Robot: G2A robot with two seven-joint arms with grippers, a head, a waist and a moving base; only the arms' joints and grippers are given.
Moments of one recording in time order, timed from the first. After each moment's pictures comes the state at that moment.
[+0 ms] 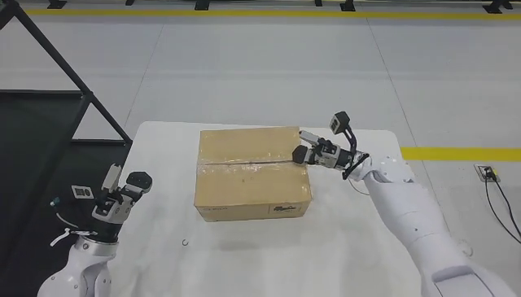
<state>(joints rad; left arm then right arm) 1.38 -1.25 -1.79 -1.73 -0.38 -0.34 -0.47 -0.34 -1.36 1.09 -0.47 0.54 -0.47 1.18</state>
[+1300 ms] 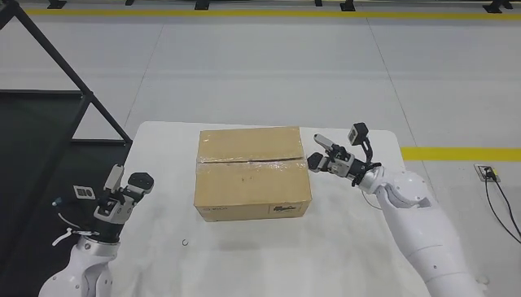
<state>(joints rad) 1.39 -1.24 -1.78 -1.73 -0.38 -0.34 -0.45 -0.59 -1.27 1.21 -0.89 0.41 -0.21 0.93</state>
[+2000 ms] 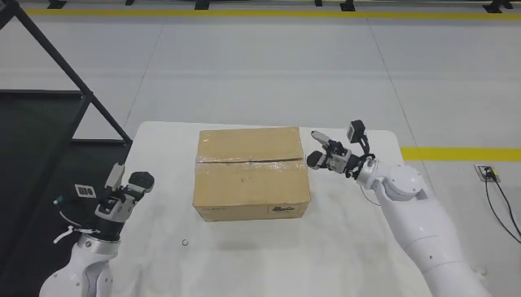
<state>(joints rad) 1.38 -1.23 -1.77 -1.72 -0.38 -0.33 -0.45 -0.54 -1.28 1.20 -0.81 0.44 -0.22 0.89</state>
